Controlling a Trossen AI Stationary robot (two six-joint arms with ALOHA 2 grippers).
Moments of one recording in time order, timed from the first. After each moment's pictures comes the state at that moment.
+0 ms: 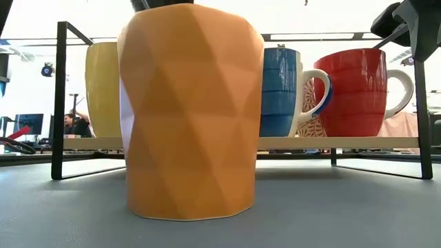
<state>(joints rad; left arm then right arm) -0.46 2.16 1.97 -1.18 -0.09 -0.74 0.65 1.33 1.01 -0.81 0.18 0.63</state>
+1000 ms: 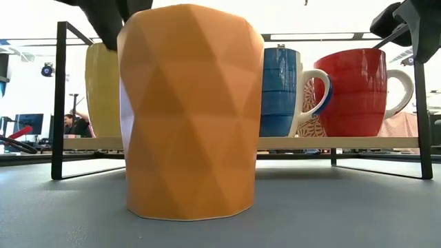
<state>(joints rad) -0.58 2.14 1.97 -1.26 -0.17 -1.65 0.65 1.33 1.01 -0.82 0.18 0.59</state>
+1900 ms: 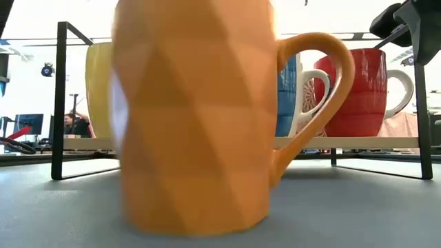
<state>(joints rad) -0.47 2.19 1.99 -1.16 -0.05 -0.88 0.65 1.33 1.01 -0.83 0.18 0.58</state>
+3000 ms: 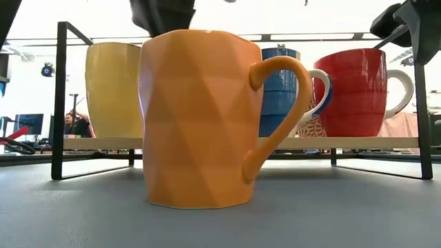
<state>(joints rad) -0.41 2.19 2.08 -1.35 -0.03 -0.85 0.65 1.33 1.01 -0.83 0.18 0.59</state>
